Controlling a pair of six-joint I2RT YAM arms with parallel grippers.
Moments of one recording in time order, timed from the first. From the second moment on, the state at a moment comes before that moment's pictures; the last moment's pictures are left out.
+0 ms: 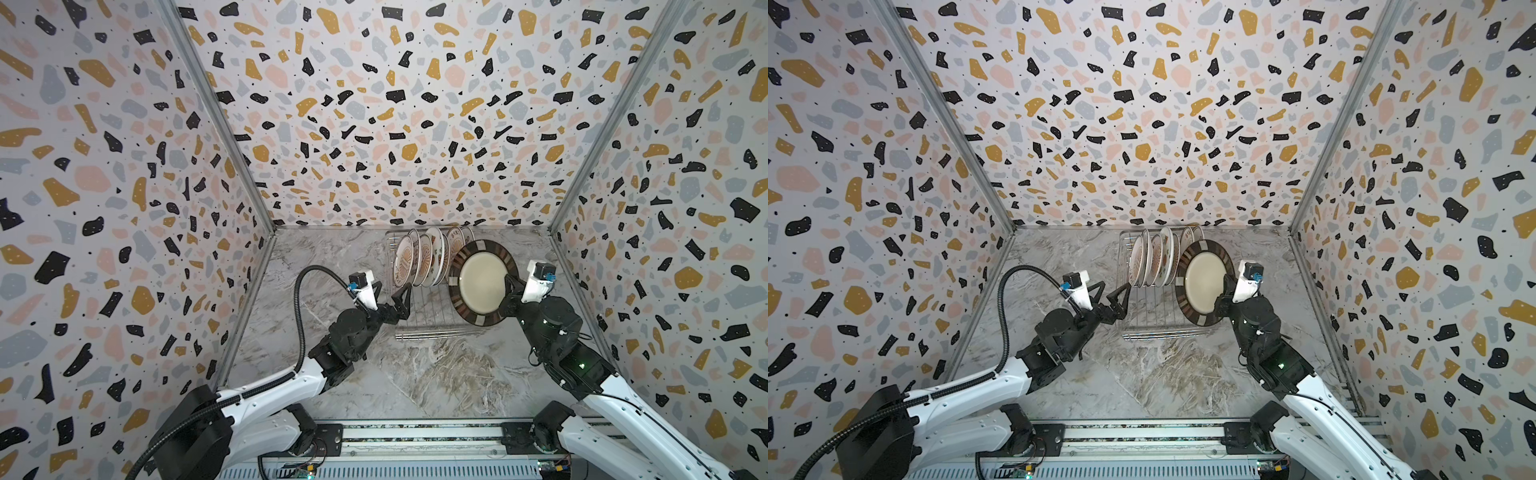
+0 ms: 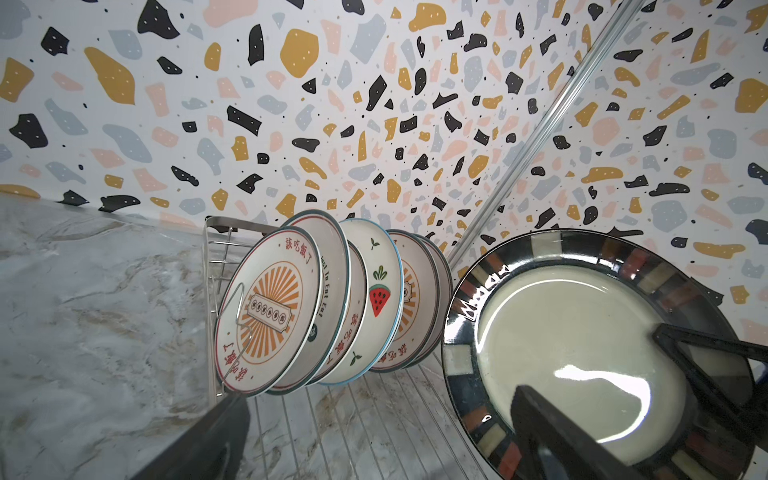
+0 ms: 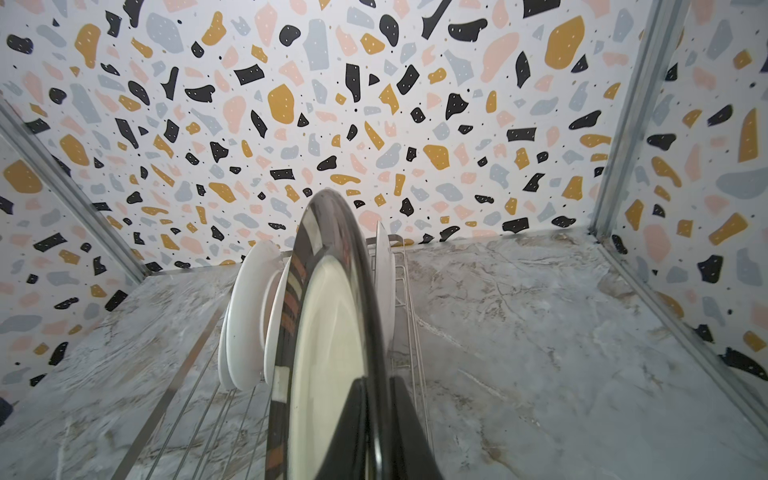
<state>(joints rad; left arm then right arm) -0.80 1.08 0.47 0.61 -0.27 -0.50 0.58 0.70 0.66 -0.10 0.39 0.30</state>
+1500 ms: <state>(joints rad) -0.79 1.18 0.37 0.79 0.03 -0.82 0.41 0.98 0.40 0.63 -0.41 0.79</state>
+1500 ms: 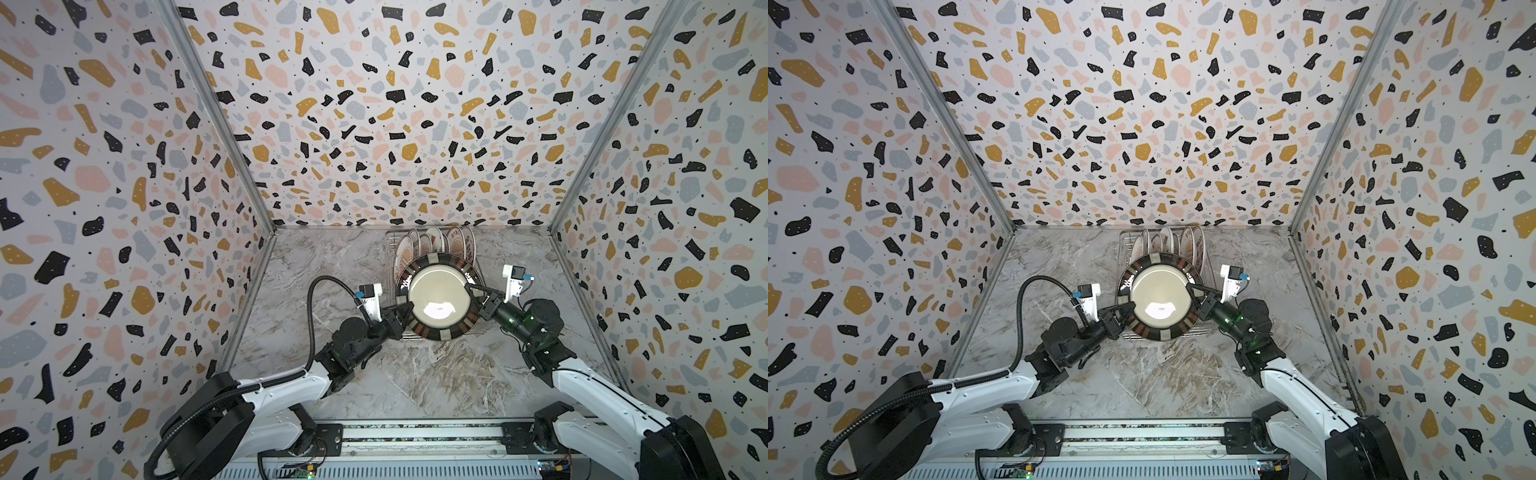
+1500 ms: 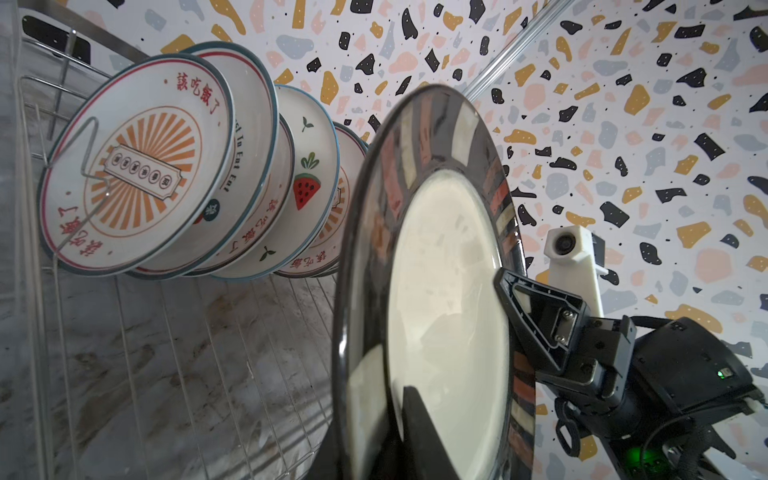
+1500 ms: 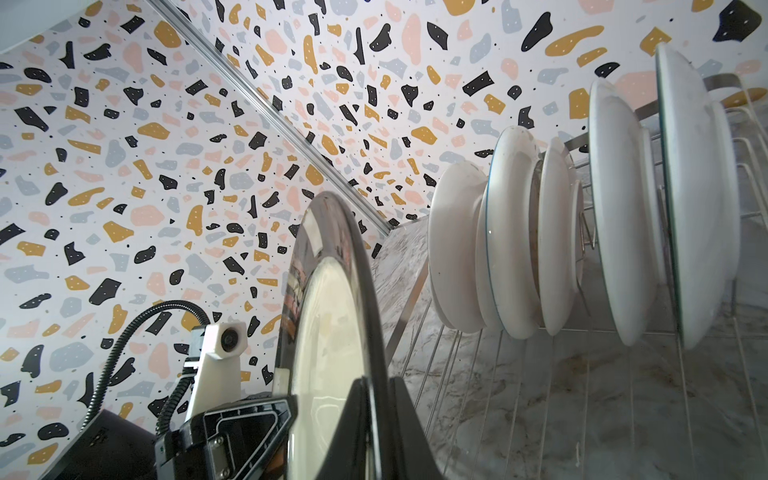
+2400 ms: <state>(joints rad) -0.75 1.05 0.28 0.74 -0.07 -0.98 0.41 1.02 0.41 0.62 -0.45 0.71</state>
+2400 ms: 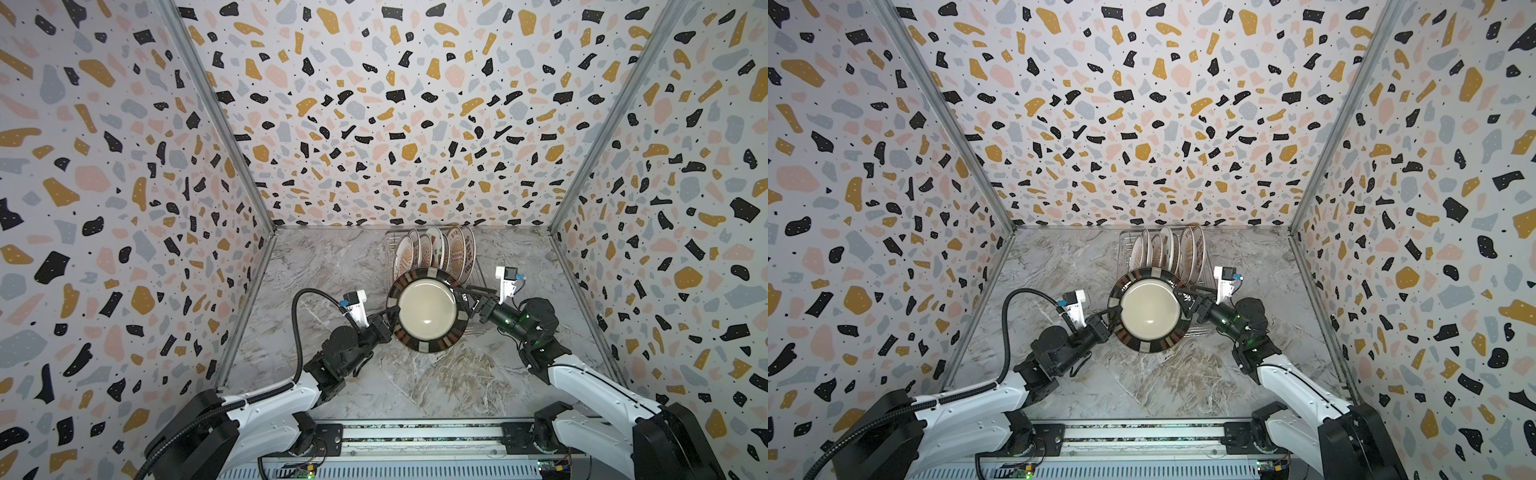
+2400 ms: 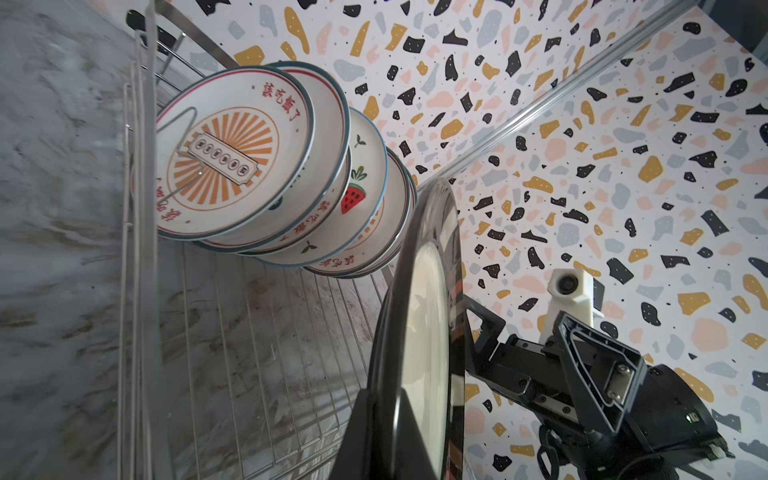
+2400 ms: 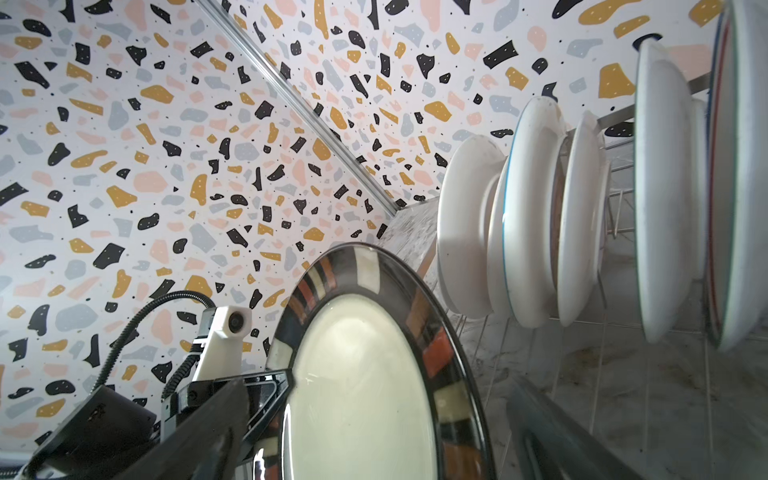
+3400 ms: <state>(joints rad) -0.35 0.75 0.13 0.65 -0.21 -1.22 0.79 1.24 0.64 0.48 -0.16 0.35</state>
